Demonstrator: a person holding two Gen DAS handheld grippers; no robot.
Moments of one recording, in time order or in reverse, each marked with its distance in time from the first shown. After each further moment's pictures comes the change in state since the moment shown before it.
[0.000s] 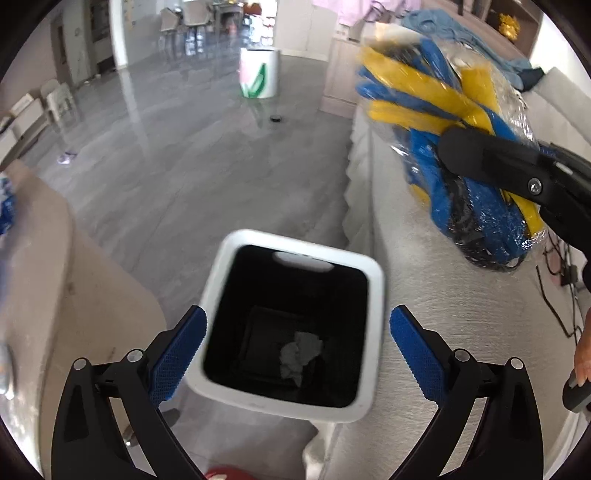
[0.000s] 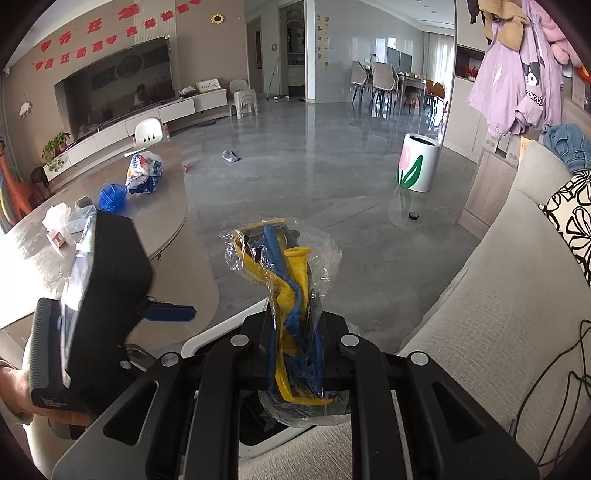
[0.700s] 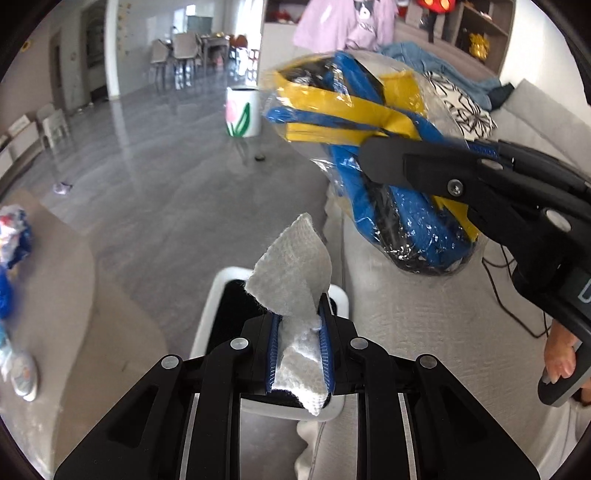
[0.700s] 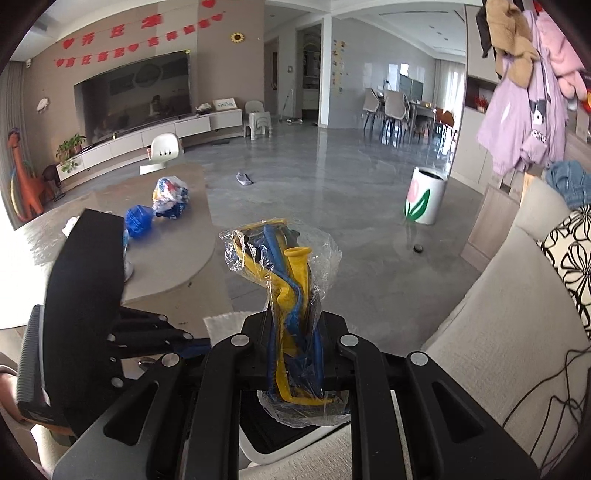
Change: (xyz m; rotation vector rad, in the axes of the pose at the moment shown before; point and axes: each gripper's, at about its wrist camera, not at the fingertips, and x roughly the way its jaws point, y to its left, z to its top) left arm -0.054 -0.023 0.000 0.057 -0.126 -0.071; right arm -0.036 0.026 0.012 -0.063 -0.083 0.005
